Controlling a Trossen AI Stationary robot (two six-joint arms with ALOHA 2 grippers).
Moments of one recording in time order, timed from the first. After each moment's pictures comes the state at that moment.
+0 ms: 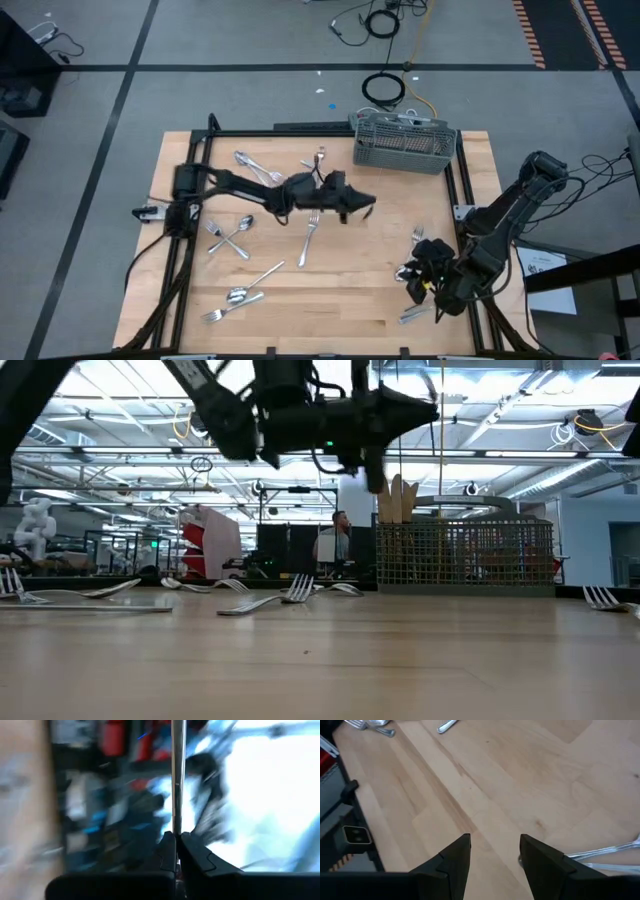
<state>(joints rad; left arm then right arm) 0.07 2.01 1.14 1.03 0.17 -1.76 0.88 1.28 0.89 -0.79 0.59 1.59</state>
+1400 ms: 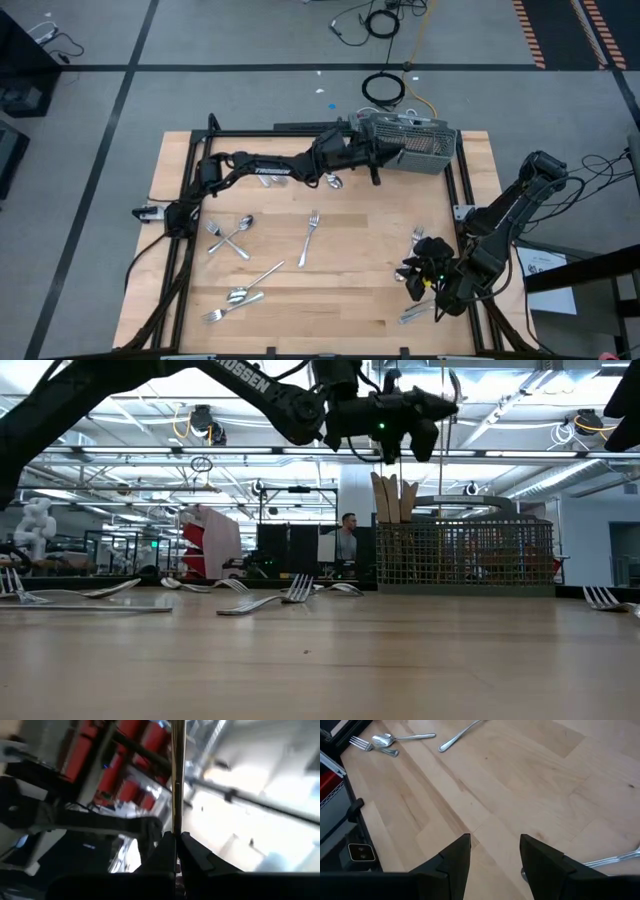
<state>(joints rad) 0.24 2.22 1.73 0.71 0.15 -2.08 0.89 1.28 0.89 -0.80 0.66 1.63</state>
